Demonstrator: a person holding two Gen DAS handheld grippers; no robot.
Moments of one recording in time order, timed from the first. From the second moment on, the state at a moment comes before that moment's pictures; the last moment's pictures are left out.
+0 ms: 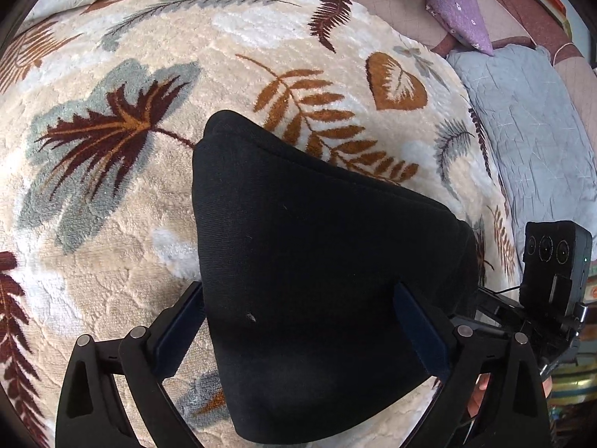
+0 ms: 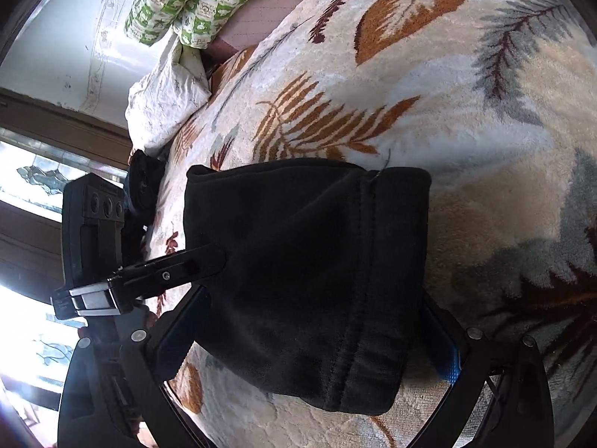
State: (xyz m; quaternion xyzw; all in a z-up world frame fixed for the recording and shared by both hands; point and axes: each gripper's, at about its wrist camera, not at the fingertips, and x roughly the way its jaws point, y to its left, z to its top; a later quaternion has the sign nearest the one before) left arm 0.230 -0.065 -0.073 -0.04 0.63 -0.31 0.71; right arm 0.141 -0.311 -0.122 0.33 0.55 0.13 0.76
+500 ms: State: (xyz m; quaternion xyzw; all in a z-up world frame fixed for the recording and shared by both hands) left arm 0.233 -0.071 -0.073 -0.01 0.63 -0.30 0.72; right arm 0.153 -0.288 -0.123 0.22 0.60 0.16 0.76
